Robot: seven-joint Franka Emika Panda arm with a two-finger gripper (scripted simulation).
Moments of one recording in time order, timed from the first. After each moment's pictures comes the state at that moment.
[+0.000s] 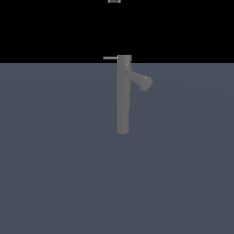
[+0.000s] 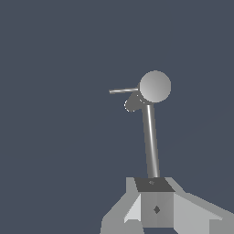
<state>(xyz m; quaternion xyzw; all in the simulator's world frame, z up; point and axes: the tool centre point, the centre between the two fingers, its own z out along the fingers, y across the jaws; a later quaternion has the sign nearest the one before) -0.054 0.006 0.422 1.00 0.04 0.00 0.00</state>
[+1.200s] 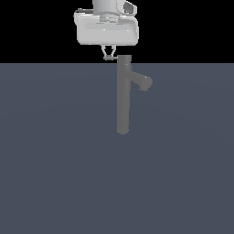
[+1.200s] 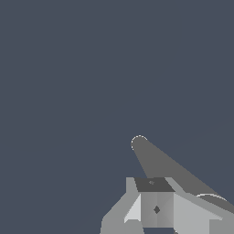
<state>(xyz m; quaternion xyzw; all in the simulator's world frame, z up) 0.069 0.029 0.304 1.00 0.09 0.00 0.00</state>
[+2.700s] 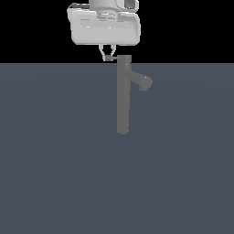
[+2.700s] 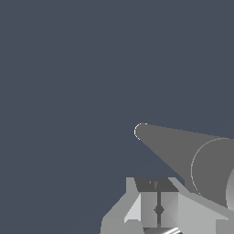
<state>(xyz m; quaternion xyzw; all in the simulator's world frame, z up) 0.024 0.031 0.301 1.00 0.09 0.01 0.00</state>
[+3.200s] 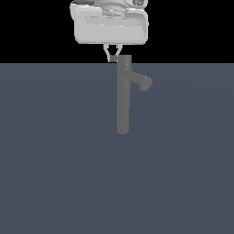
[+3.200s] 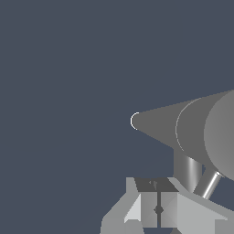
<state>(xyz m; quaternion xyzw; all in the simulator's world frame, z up) -0.004 0.014 0.300 1.00 0.10 0.01 0.00</state>
